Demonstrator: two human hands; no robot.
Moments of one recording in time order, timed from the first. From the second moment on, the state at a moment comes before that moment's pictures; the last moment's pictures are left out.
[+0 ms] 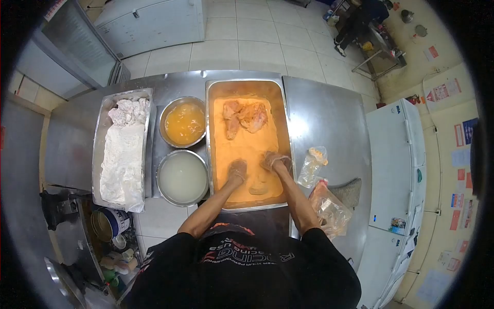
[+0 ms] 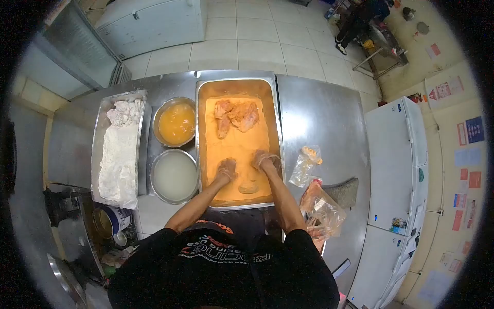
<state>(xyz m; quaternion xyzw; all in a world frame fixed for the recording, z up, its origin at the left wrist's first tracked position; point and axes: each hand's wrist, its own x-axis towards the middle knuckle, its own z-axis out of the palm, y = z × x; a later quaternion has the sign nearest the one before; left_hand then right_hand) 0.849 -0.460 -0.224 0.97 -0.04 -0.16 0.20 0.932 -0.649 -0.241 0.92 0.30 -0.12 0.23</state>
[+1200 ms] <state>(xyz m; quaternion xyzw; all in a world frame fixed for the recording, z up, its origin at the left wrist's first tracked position) 0.902 -0.417 -0.097 0.88 0.06 -0.02 0.48 0.910 -0.590 -0.065 0.91 0.18 -0.07 -0.37</state>
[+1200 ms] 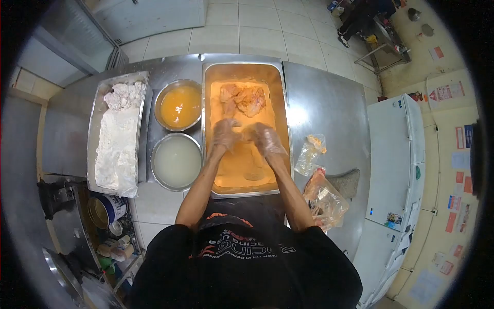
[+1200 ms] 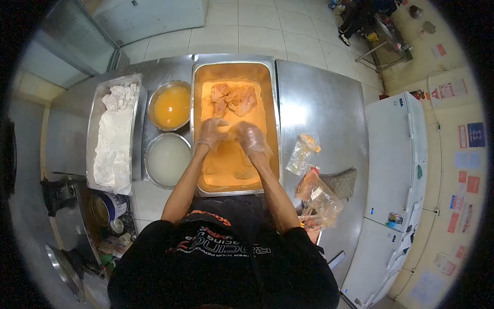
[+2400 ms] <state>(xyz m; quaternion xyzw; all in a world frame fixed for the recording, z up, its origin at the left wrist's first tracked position) 0.939 -0.132 -0.210 0.96 0.08 0.03 0.28 1.025 -0.286 -0.189 0.94 0.33 0.01 -0.07</state>
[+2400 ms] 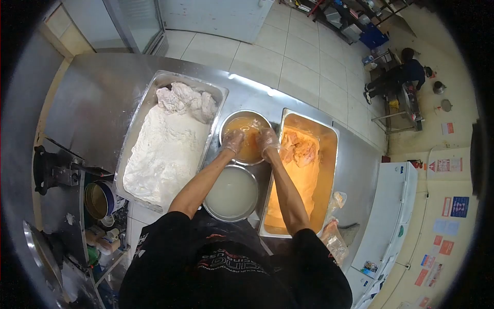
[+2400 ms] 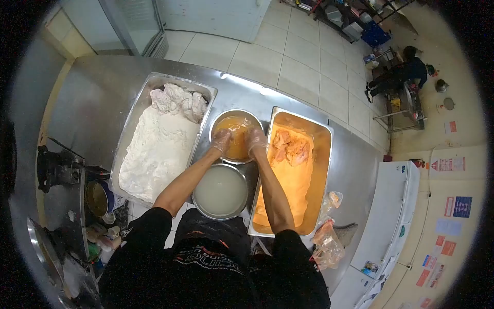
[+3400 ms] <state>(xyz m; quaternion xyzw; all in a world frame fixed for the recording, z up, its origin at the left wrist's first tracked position) 0.786 -0.446 -0.253 0.98 -0.06 -0.10 0.15 0.865 -0.617 -0.170 0.91 0.27 -0.31 0.07</state>
